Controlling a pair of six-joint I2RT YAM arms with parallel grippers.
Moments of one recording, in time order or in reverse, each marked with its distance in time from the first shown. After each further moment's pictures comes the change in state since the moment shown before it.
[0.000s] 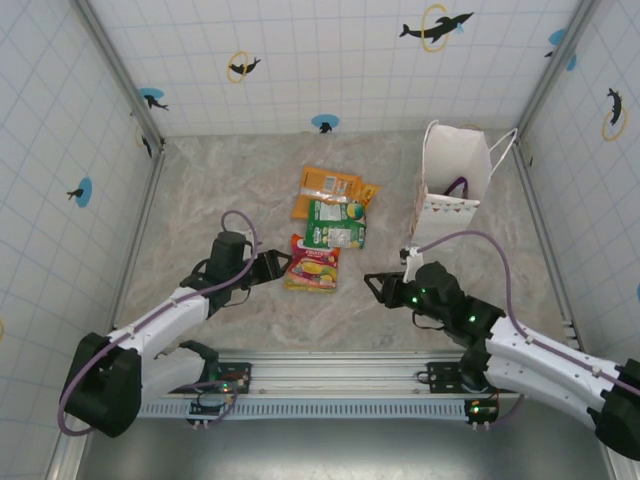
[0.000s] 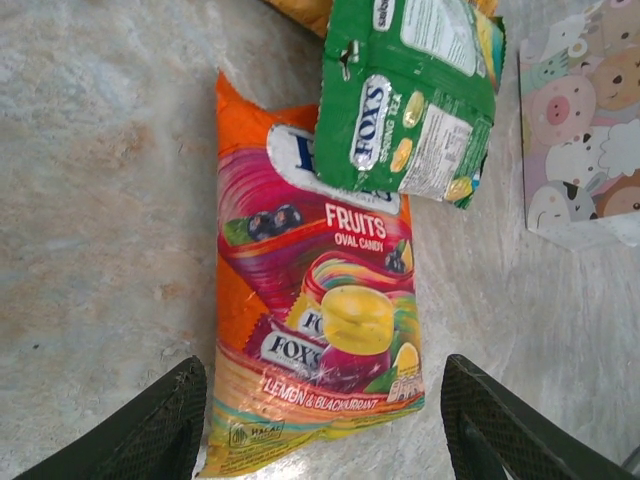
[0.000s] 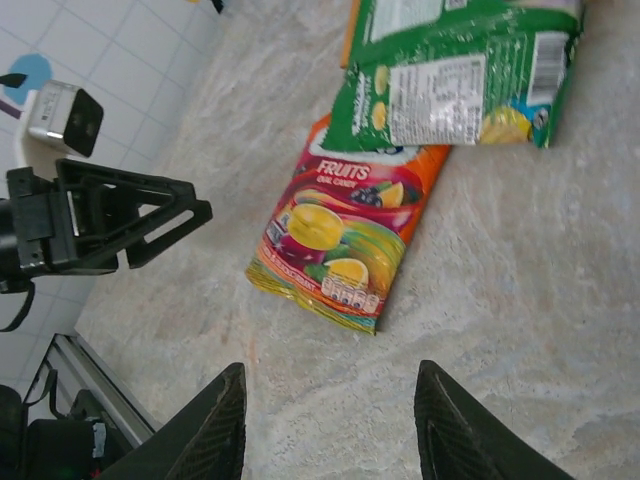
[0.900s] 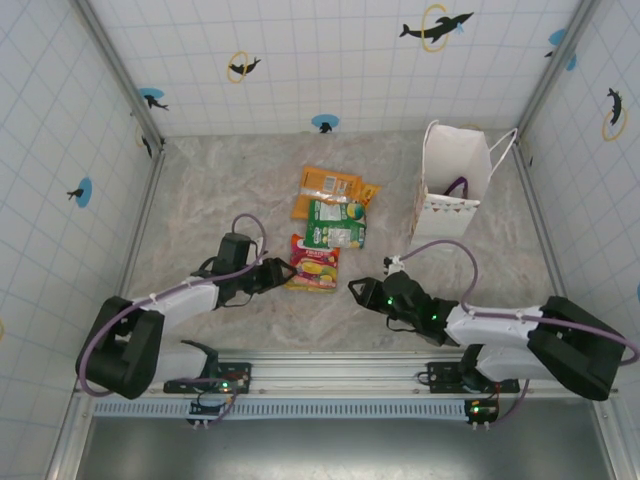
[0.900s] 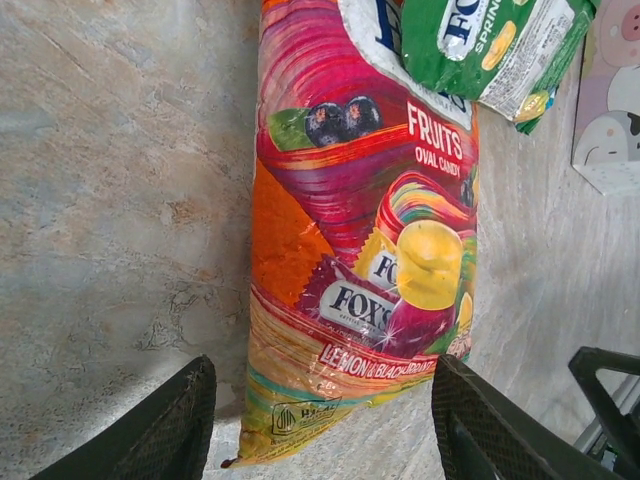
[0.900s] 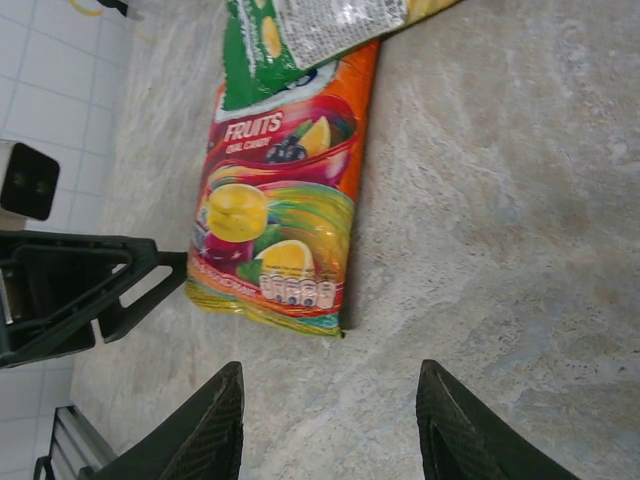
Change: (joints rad) left arm 0.028 0.208 -0.008 0.064 0.158 0.001; right arm 0.096 0.465 -0.055 0.420 0.111 0.331
